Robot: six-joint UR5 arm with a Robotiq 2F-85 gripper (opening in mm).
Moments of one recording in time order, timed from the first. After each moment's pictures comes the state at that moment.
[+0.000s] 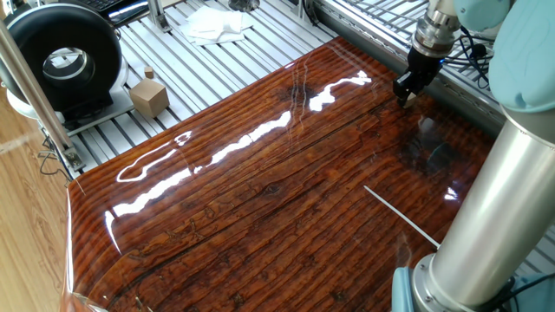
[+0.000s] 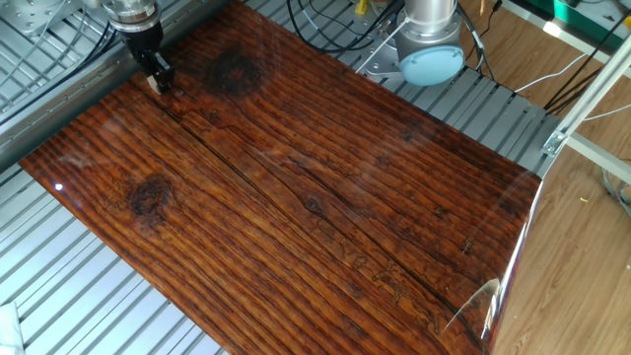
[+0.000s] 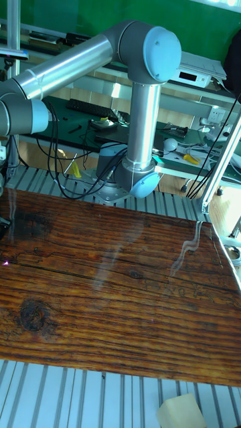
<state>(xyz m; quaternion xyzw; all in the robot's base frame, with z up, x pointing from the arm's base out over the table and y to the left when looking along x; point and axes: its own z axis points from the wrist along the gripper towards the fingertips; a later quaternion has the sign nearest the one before) 0.460 -0.316 0.004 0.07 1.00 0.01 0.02</state>
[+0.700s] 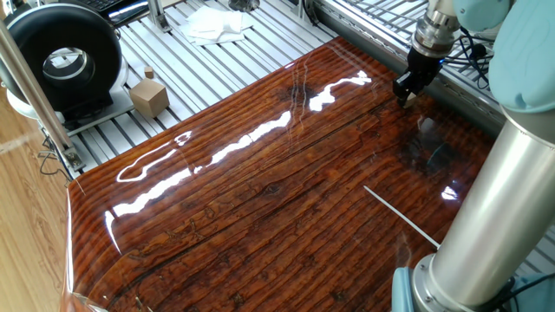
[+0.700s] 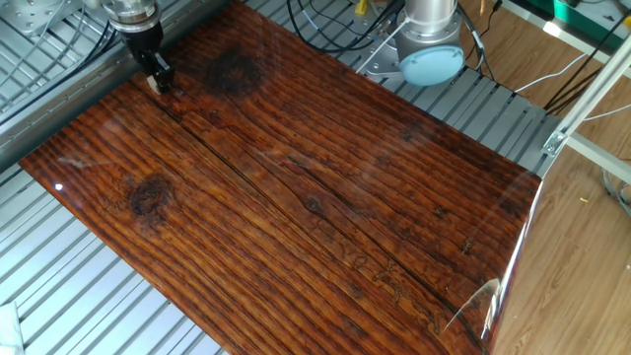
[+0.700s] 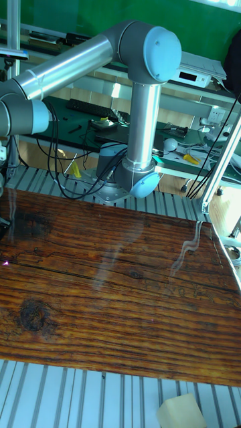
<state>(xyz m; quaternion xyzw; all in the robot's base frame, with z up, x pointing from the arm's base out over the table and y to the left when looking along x) 0.460 -0.316 0.004 0.08 1.00 0.01 0.02</state>
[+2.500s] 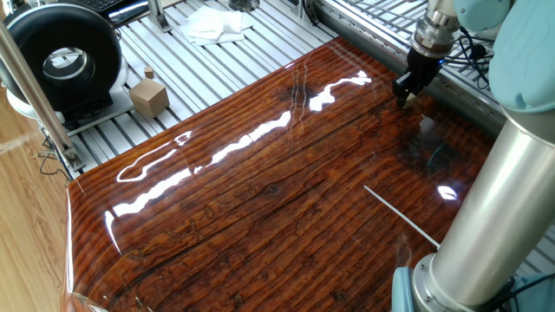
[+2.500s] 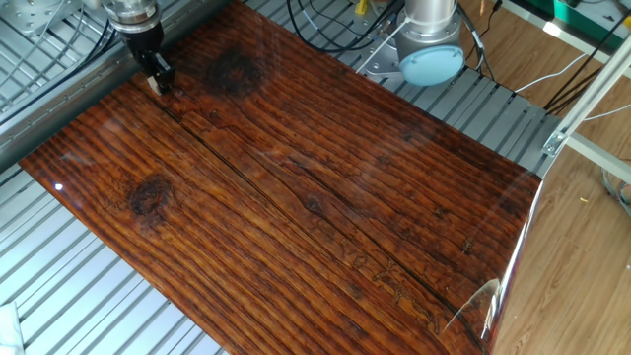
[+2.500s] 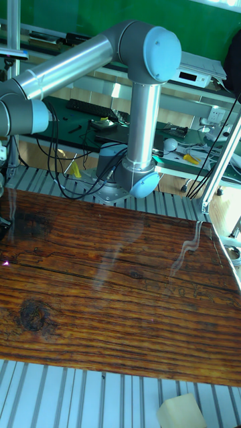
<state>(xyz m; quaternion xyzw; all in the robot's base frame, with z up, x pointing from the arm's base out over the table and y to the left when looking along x) 0.461 -0.312 0.003 0.07 1.00 0.01 0.03</state>
